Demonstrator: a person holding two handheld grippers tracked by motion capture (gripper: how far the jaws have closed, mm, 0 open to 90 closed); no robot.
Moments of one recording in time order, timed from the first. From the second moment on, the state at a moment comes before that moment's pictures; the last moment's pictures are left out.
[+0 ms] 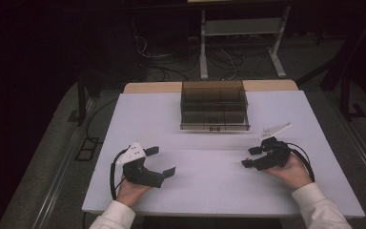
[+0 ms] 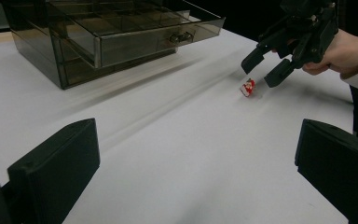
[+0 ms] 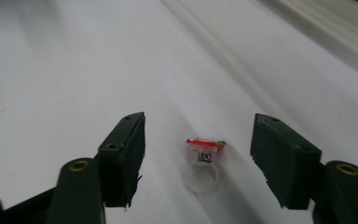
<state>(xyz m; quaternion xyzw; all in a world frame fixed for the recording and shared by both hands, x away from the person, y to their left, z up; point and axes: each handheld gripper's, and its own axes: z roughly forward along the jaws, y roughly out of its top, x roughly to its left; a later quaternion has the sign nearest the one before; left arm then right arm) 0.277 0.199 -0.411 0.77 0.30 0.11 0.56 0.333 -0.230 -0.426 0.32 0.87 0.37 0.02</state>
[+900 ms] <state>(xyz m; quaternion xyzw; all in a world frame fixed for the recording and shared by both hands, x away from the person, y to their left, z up) 0.277 0.199 -0.412 0.77 0.30 0.10 0.56 0.332 -0.221 -0.436 0.32 0.89 0.32 0.03</state>
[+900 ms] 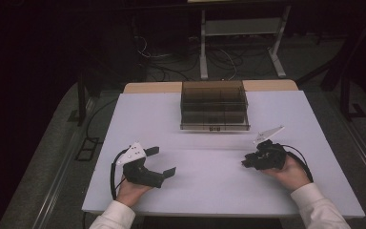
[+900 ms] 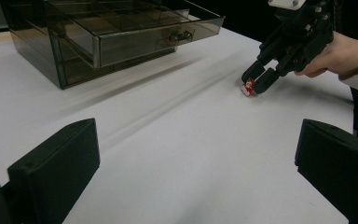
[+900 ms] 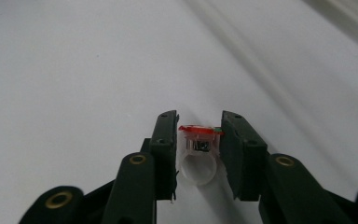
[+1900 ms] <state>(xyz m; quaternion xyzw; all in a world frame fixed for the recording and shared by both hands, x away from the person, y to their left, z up) 0.276 0.199 -0.412 0.77 0.30 0.11 0.55 0.330 -0.220 -0.418 0.30 0.88 0.36 0.02</state>
